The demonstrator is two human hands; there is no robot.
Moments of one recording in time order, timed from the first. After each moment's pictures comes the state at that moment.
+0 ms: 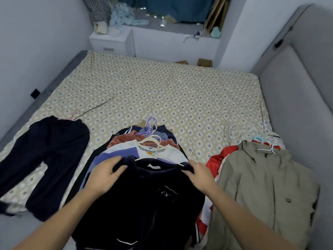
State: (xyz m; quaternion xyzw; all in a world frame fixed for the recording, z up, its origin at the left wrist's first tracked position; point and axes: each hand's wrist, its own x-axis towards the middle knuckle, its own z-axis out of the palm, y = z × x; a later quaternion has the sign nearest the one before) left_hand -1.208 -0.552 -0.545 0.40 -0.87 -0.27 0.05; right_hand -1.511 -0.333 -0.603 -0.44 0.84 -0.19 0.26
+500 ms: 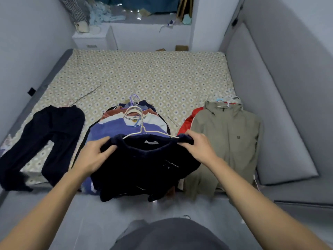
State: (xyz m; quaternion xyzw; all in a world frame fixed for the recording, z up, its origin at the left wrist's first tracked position) left_hand -1.123 -0.335 -0.413 0.34 -0.90 -0.27 0.10; right_hand -1.429 -0.084 -0.449 -0.43 0.82 -0.35 0.17
